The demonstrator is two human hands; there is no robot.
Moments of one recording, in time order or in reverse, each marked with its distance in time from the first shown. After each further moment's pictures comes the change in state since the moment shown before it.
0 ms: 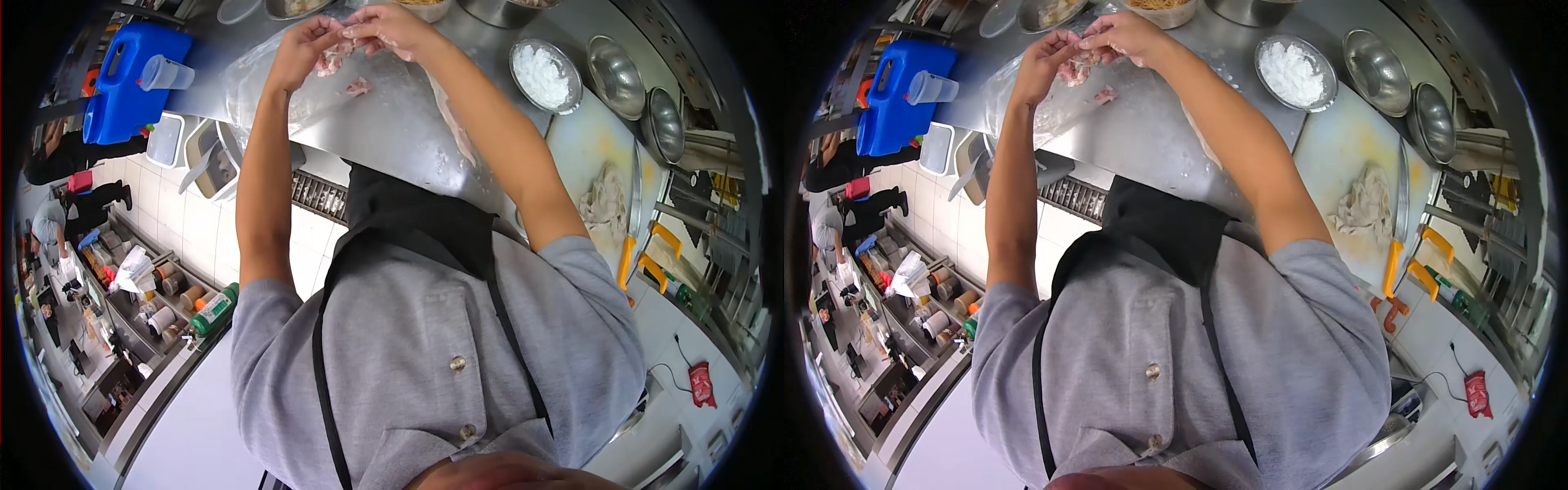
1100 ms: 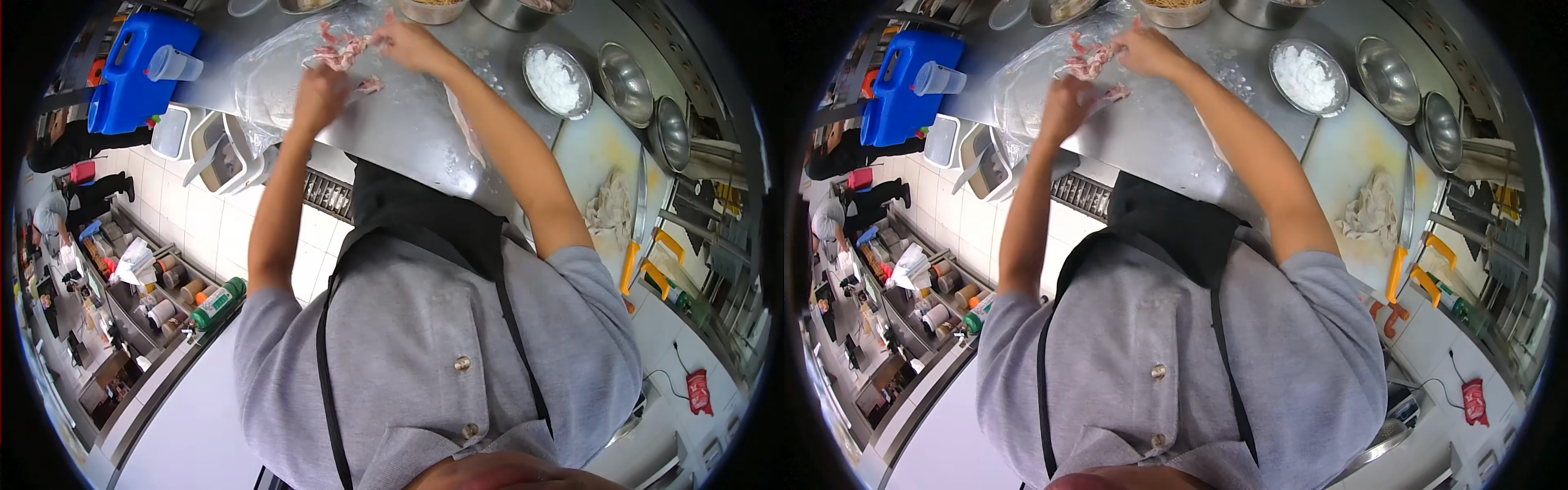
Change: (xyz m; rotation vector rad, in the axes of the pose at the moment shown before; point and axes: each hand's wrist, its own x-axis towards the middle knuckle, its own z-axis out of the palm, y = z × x) left_hand -0.061 -0.072 0.017 1.034 0.189 0.387; right_hand -0.017 0.018 -0.003 -1.078 0.117 -0.358
